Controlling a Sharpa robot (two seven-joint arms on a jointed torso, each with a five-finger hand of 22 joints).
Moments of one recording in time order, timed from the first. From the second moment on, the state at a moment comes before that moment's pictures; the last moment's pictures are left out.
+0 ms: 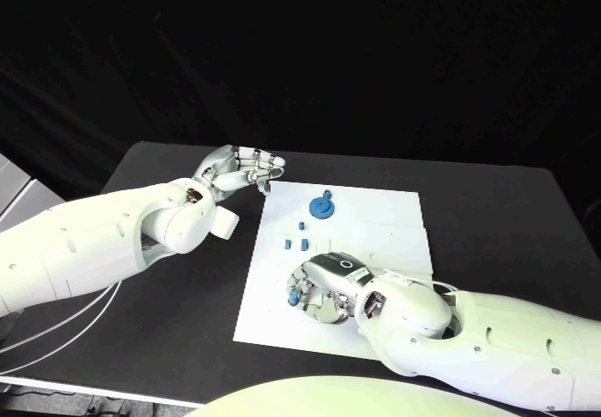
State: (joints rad) left arm 1.16 -0.86 -0.02 1.47 -0.25 -0.23 0.33; left_hand 1.38 -0.19 0.58 0.00 0.28 0.88 0.19 0.30 0.26 0.88 0.13 0.55 0.17 1.05 0.05 1.17 0.43 0.17 0.85 0.15 1.04 0.70; right arm 0.97 -0.68 -0.13 1.81 -1.69 -0.33 -0.36; right_hand 1.41 -0.26 0.55 0.19 0.16 0.93 0.11 0.21 0.41 1.25 0.04 0.16 0.13 1.47 -0.04 1.43 1.30 0.06 1.47 0.06 1.29 1.31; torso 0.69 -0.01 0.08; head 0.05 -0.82
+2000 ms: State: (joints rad) left arm 1.15 -0.86 -0.02 1.47 -0.25 -0.23 0.33; left_hand 1.38 -0.19 0.58 0.00 0.28 0.88 0.19 0.30 0.26 0.88 0.13 0.55 0.16 1.05 0.05 1.17 0.43 0.17 0.85 0.15 1.04 0.70; right arm 1.06 -1.28 -0.14 2.05 -1.27 -0.38 -0.50; right_hand 1.21 -0.16 -0.06 0.30 0.15 0.98 0.09 0.37 0.43 1.47 0.02 1.52 1.31 1.46 -0.05 1.56 1.31 0.01 1.47 0.05 1.57 1.31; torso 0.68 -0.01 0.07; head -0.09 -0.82
